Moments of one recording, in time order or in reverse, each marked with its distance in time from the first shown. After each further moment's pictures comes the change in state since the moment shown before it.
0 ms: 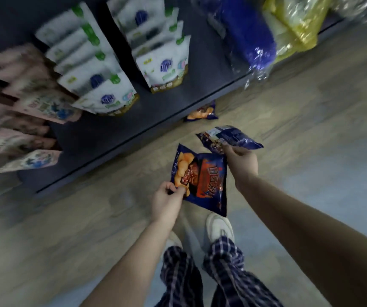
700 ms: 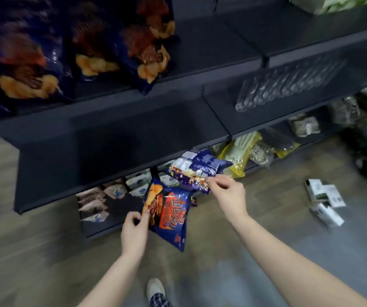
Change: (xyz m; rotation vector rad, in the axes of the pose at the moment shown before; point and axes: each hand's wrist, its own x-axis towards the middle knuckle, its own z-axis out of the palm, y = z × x) left_hand -0.376 0.212 -0.190 -0.262 0.341 0.350; right_hand -0.349 -0.316 -0.240 0.076 -0.075 -0.611
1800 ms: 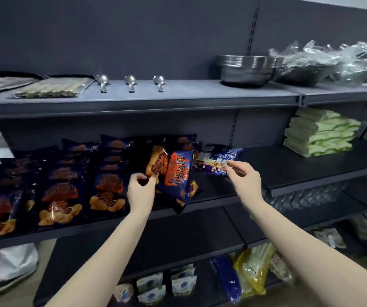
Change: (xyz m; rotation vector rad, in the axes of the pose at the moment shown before) left_hand 0.039 0.340 -0.099 -0.349 0.237 0.449; right_hand 0.099 -0.293 -0.028 0.121 0.050 -0.597
